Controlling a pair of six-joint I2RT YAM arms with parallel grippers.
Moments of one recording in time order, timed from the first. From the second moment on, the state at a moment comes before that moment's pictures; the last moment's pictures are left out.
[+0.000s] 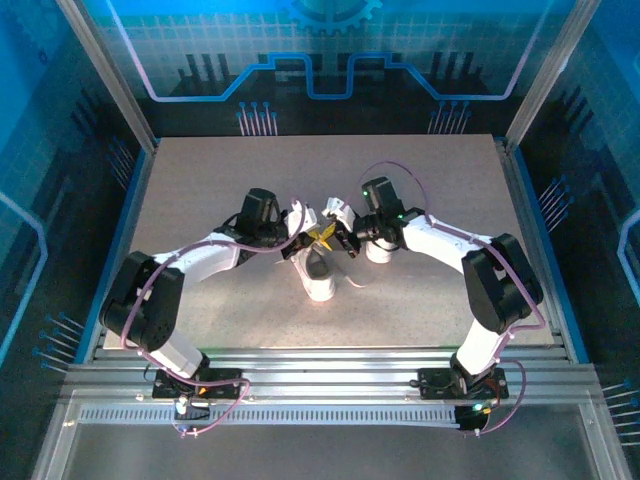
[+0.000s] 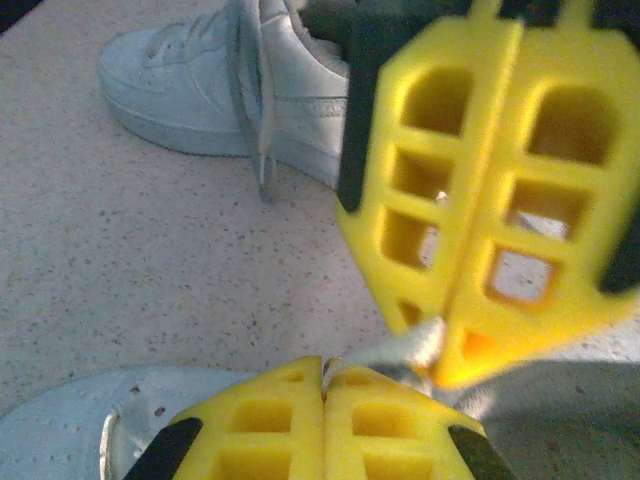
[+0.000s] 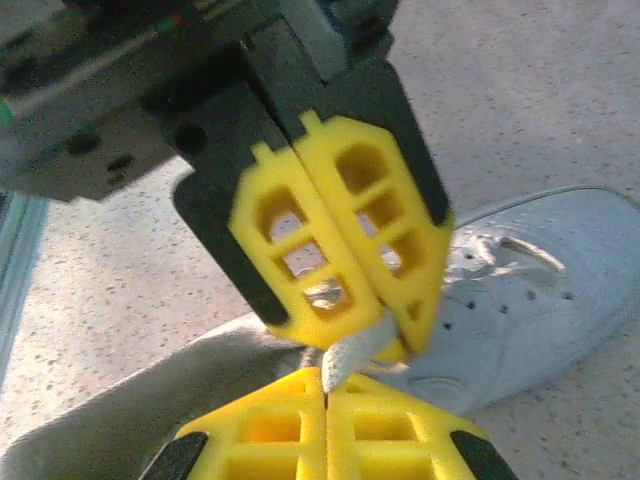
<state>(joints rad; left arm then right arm) -0.40 1.59 0.87 0.07 0.56 0.52 0.50 1.73 1.11 -0.19 -0.77 -0.44</state>
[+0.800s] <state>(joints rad) -0.42 1.56 0.68 0.42 0.48 0.47 0.36 1.73 1.14 -0.28 -0.98 -0.32</state>
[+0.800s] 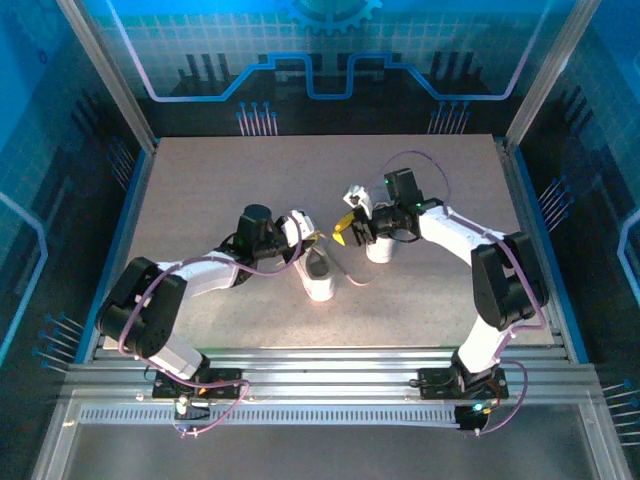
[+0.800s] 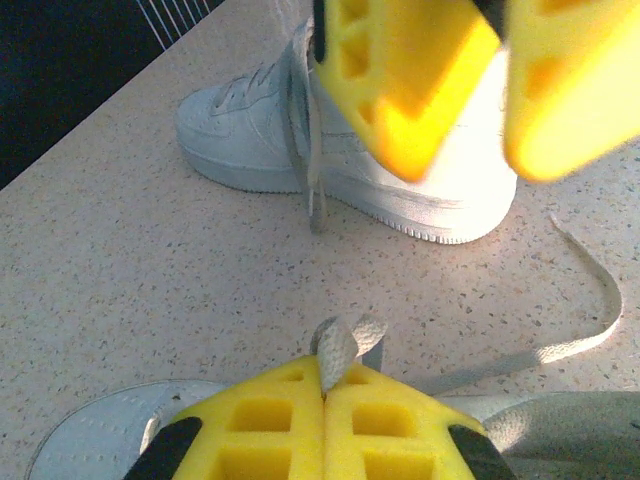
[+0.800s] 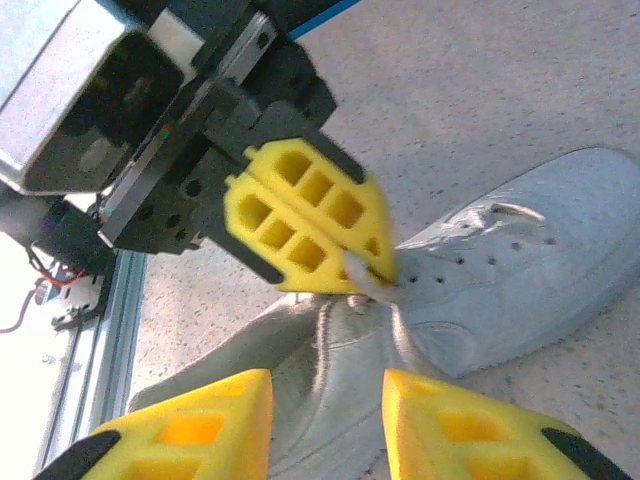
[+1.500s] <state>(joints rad) -0.32 1.52 0.77 0.17 0.70 0.56 0.42 1.90 1.29 -0.25 -1.04 -0.50</state>
